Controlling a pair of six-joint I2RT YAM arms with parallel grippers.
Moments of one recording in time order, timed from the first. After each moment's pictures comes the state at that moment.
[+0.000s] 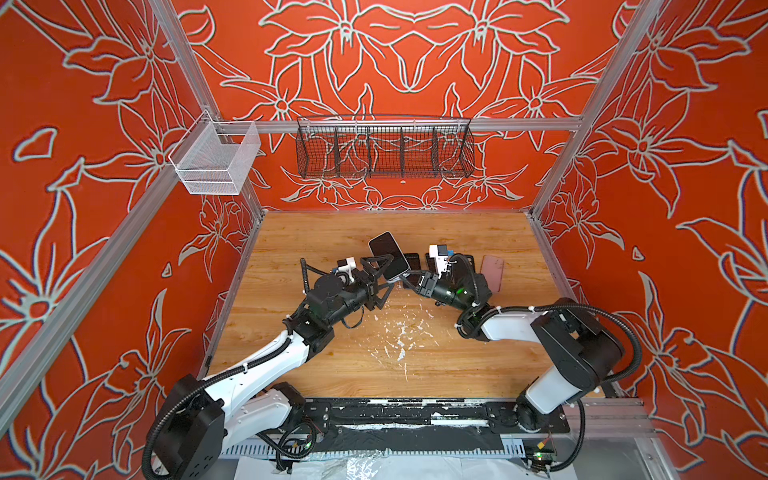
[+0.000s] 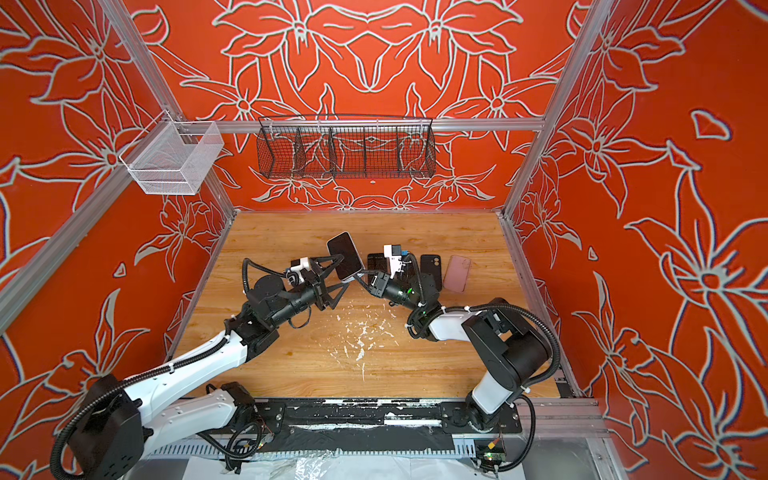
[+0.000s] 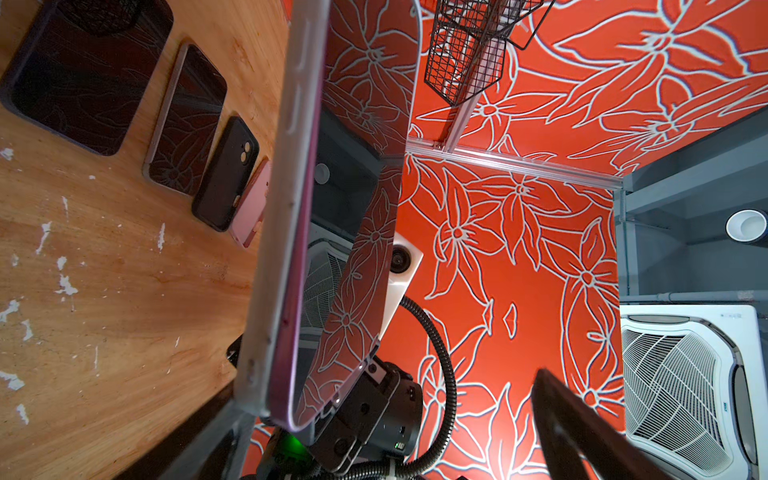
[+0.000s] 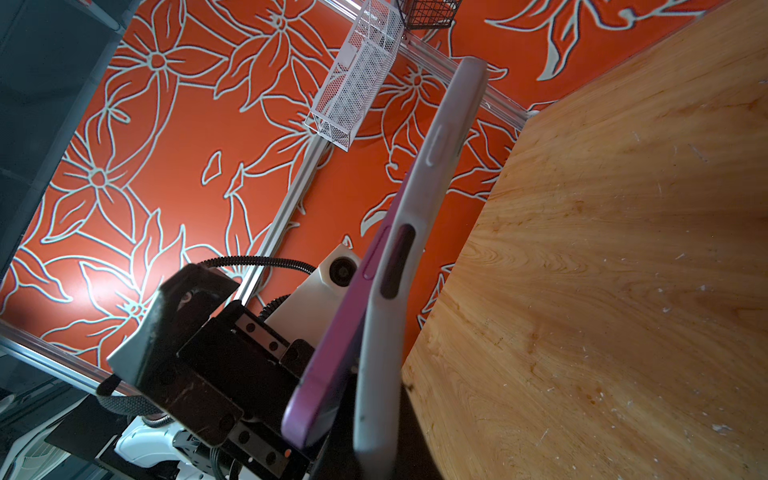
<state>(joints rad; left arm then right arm) -0.58 1.08 0.58 0.47 0.25 -1.71 0.61 1.62 0.60 1.22 -0.56 1.18</state>
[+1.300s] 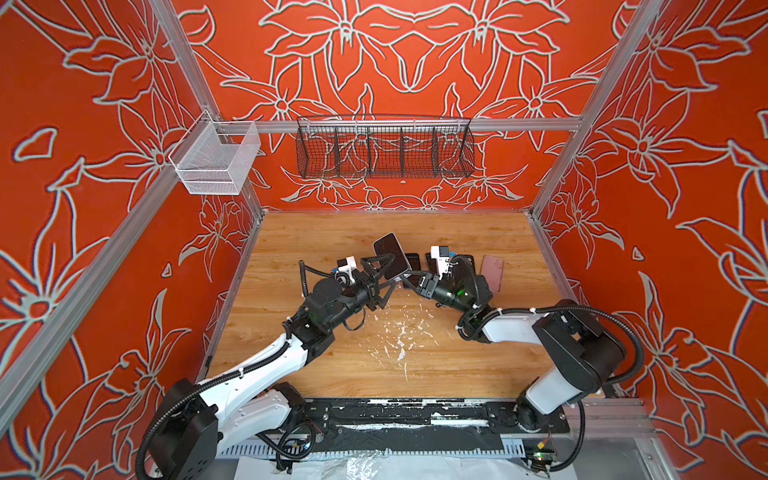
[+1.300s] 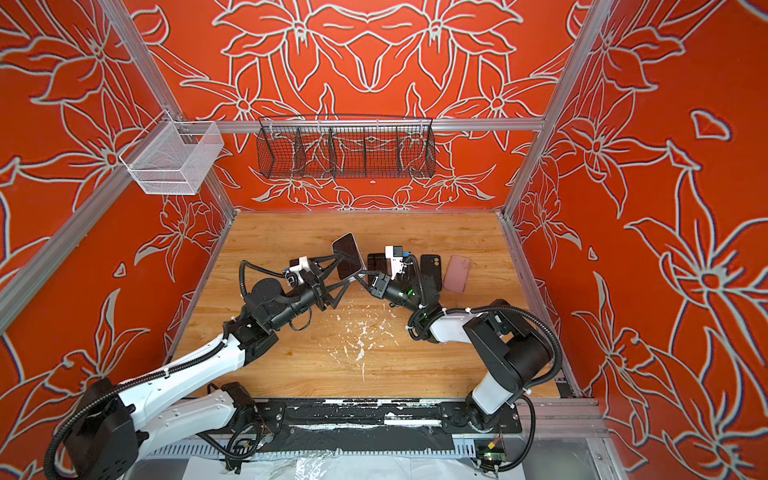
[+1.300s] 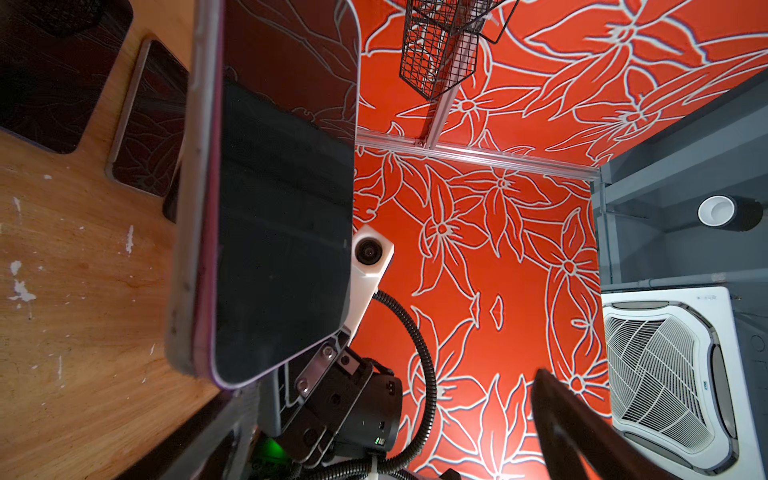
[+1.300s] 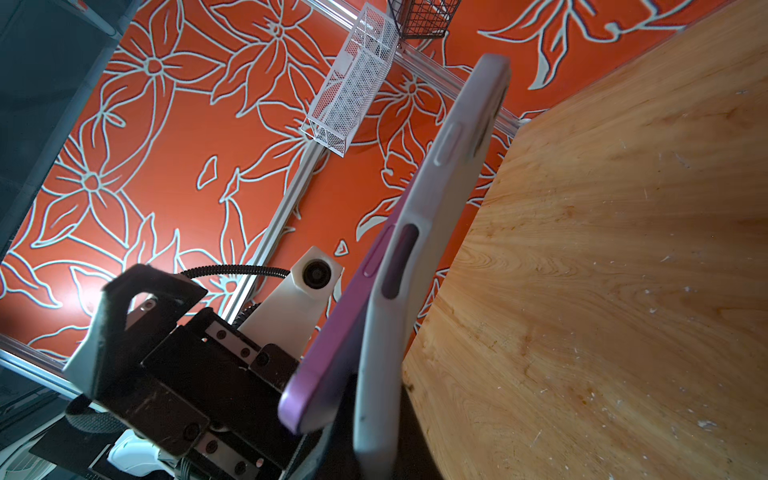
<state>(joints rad) -0.60 1.04 0.58 0.48 0.18 -1.69 0.62 1.60 0.57 1.22 -0.53 1.17</state>
